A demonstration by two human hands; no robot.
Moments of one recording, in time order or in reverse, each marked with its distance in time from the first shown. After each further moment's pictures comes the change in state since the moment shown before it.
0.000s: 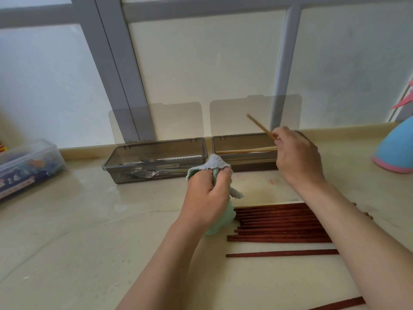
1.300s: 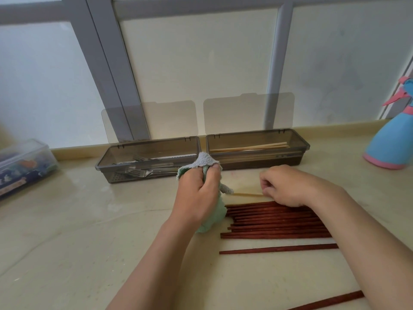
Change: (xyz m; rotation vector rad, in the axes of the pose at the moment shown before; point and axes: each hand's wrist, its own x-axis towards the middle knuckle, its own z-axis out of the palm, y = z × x) left_hand 0.003 -0.007 -0.003 0.053 0.074 0.013; right_hand -0.016 -0.017 -0.035 -0.174 -1.022 0.021
